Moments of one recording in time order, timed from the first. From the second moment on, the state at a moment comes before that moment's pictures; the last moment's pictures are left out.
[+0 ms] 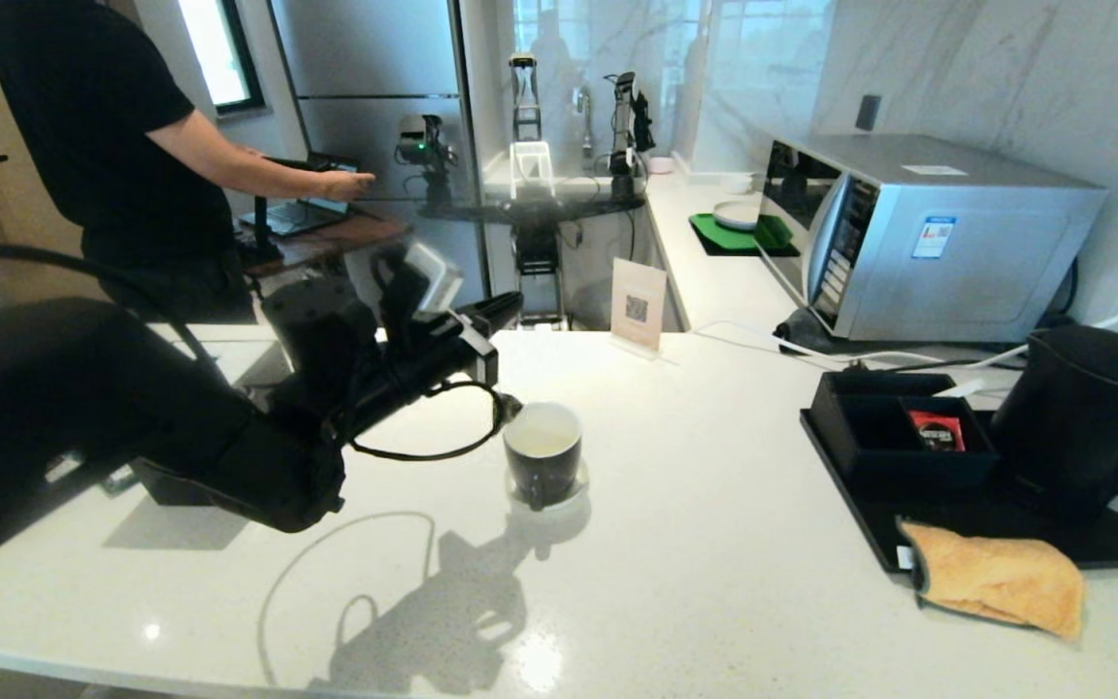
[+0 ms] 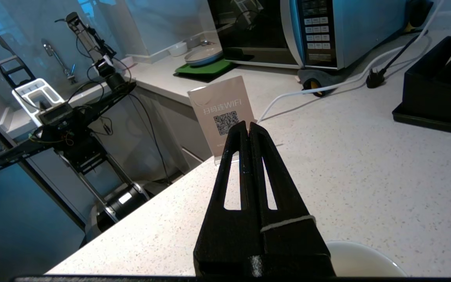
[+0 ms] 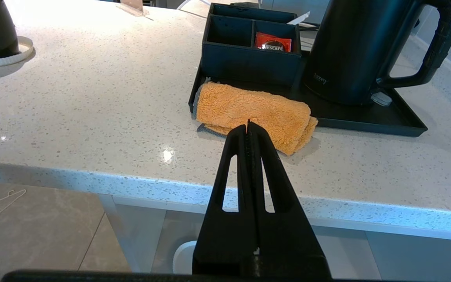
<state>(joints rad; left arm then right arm) -0.34 2.10 -0.95 -1.33 -0.38 0.21 0.00 0.00 0.00 0.00 0.01 -0.09</state>
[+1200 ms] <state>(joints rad) -0.20 1.91 -0.95 -1.23 -0.38 0.20 0.00 0.00 0.00 0.00 0.01 -0.09</state>
